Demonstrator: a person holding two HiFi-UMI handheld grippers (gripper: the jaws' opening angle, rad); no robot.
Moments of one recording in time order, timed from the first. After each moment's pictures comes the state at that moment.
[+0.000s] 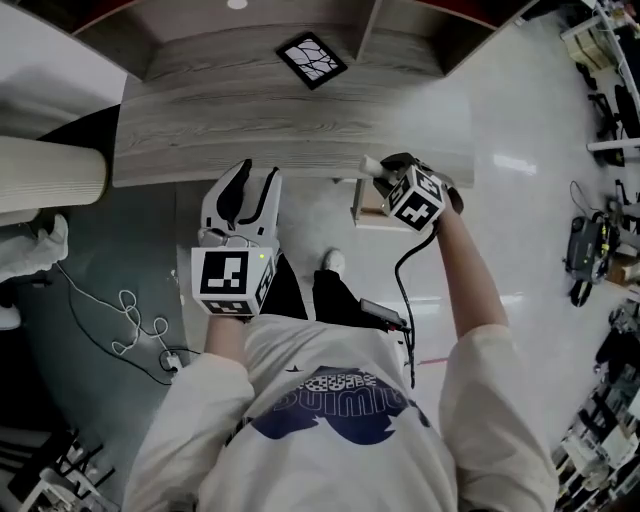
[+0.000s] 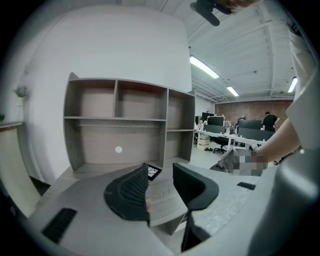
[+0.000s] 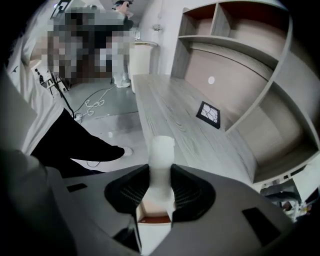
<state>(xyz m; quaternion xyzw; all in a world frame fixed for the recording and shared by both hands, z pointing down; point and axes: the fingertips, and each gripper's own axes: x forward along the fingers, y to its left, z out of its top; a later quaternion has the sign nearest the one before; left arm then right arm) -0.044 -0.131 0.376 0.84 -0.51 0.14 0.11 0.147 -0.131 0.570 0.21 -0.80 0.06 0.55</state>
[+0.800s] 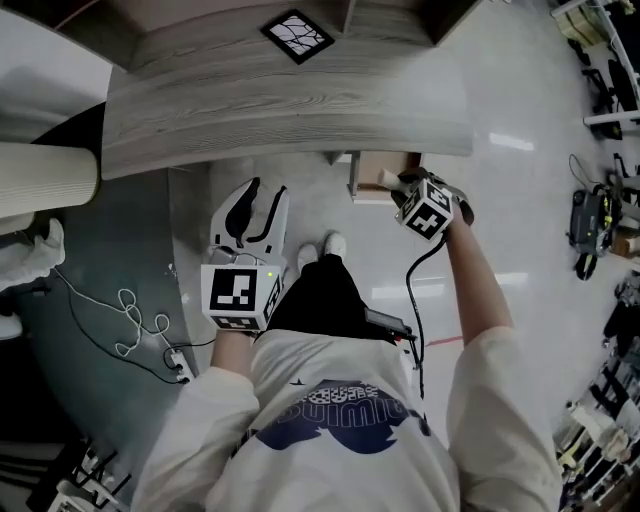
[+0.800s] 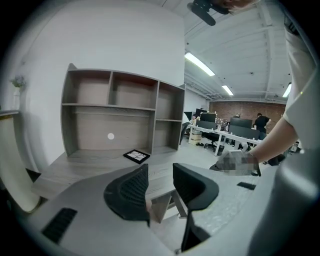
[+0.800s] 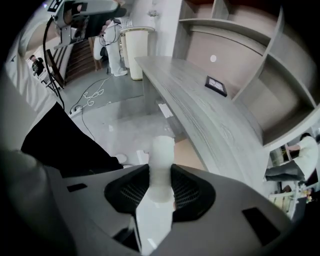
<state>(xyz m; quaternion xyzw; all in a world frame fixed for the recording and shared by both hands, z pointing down) -0.034 -0.062 0.421 0.86 -0.47 0.16 0.15 0.197 -0.039 0.632 0.22 -0.76 0.11 0.60</state>
